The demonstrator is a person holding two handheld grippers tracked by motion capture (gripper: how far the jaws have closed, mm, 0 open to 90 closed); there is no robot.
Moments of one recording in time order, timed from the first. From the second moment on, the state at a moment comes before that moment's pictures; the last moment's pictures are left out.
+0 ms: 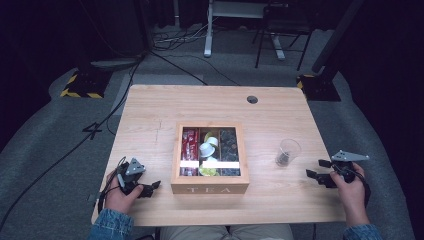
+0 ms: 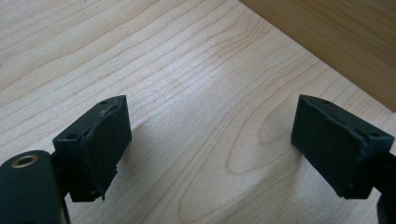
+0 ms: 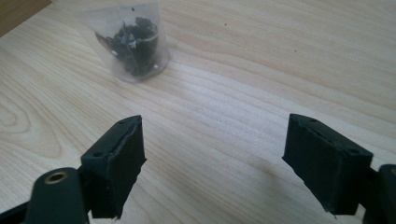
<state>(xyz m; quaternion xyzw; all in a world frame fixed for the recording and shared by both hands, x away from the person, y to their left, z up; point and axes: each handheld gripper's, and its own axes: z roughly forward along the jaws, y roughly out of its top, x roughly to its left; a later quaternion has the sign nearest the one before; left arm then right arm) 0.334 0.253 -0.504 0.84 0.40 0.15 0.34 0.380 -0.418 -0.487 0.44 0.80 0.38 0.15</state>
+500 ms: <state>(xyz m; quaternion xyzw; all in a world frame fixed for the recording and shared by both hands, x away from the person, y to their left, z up) 0.334 0.252 -0.505 0.84 0.40 0.15 0.34 0.378 -0.404 -0.504 0.43 0.81 0.35 0.19</state>
